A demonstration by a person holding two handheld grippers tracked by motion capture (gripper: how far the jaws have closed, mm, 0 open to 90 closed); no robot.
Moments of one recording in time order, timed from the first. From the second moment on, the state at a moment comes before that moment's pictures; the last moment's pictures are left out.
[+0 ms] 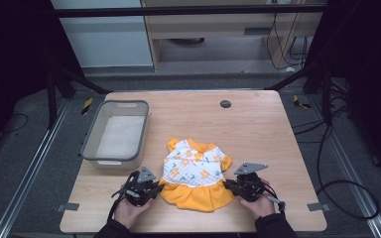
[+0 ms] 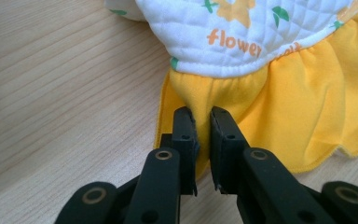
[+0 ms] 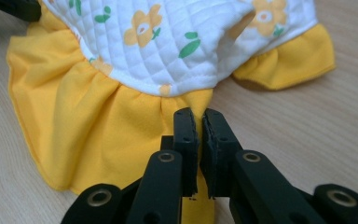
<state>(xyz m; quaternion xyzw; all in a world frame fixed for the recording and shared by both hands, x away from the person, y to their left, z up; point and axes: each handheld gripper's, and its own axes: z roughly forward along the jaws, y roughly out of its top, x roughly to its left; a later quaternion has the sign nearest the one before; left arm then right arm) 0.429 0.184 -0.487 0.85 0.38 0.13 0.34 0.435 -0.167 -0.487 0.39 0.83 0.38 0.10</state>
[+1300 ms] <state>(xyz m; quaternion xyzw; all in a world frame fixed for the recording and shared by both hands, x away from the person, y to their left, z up) 0.464 0.183 -0.426 0.80 0.36 0.21 0.43 0.460 -0.191 -0.448 0.41 0.78 0.44 0.18</state>
